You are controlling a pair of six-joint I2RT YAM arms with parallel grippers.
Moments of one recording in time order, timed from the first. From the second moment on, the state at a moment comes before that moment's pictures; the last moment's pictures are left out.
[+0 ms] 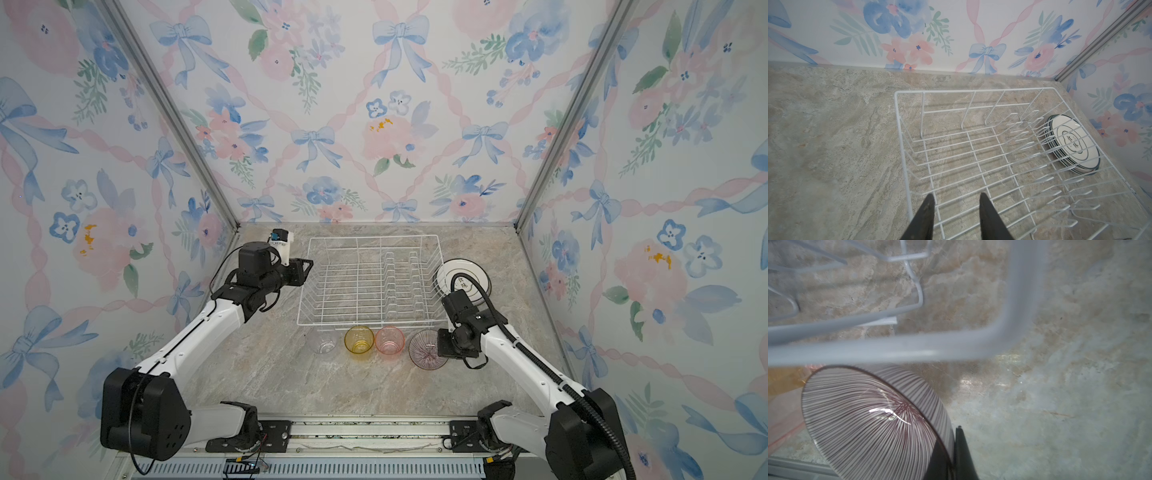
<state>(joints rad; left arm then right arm) -0.19 1.31 0.95 -0.16 0.22 -0.21 0.41 1.19 0.77 -0.92 -0.07 0.44</state>
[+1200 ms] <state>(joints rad) -0.19 1.34 0.96 -0.18 0.19 -0.20 0.34 1.19 0.69 -0.74 -0.16 0.40</state>
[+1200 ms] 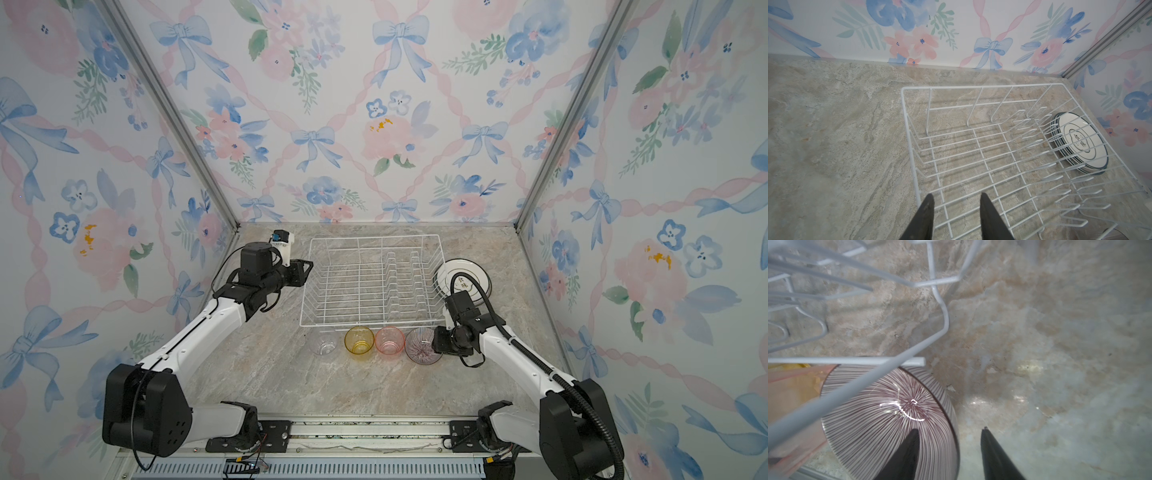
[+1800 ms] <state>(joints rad) -0.19 1.47 0.99 -0.28 0.09 -0.20 0.34 1.01 0.87 -0.97 -0.10 0.38</state>
